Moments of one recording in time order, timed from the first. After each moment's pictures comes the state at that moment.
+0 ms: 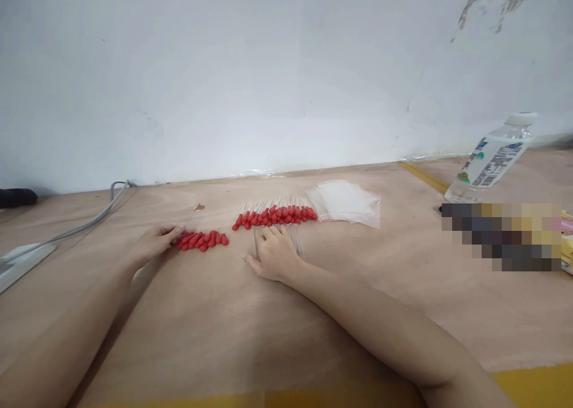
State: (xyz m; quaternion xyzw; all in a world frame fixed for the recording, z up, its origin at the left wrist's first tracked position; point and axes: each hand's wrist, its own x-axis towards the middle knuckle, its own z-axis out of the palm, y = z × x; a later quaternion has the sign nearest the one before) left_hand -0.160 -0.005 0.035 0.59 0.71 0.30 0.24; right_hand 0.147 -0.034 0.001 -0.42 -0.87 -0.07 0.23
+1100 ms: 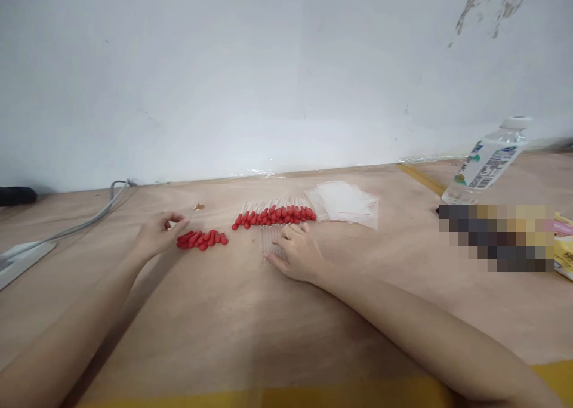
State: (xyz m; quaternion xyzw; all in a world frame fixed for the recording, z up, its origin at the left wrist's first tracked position) left_hand -0.140 -0.005 0.043 0.66 0.71 0.26 -0.01; right_hand 0.197 -0.039 0.001 -0.38 -0.87 -0.07 0.32
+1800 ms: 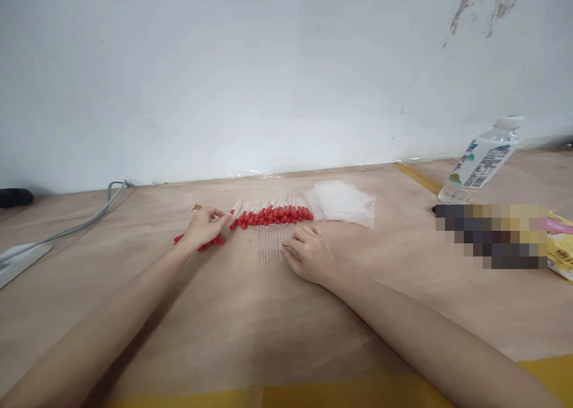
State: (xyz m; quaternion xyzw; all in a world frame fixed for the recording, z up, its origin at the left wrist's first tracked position) left_hand -0.043 0.011 0.042 0.67 0.69 0.26 0.06; right_hand 0.223 -0.037 -0.018 -0.35 -0.83 -0.08 0.42
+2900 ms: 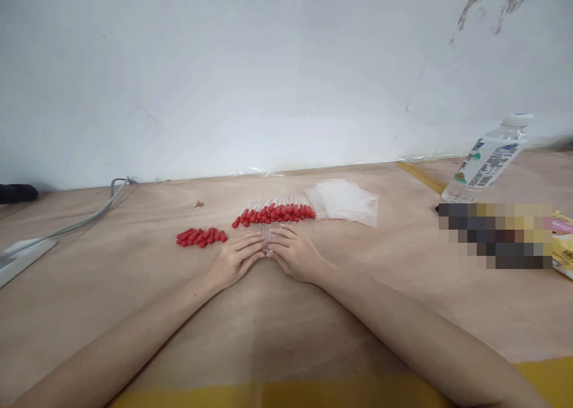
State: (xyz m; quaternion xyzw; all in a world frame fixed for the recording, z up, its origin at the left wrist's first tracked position) left_hand 0.000 -0.042 -0.008 0.88 0.28 0.36 -0.10; right_hand 0.200 -0.030 -0.018 -0.22 -0.89 -0.09 0.39
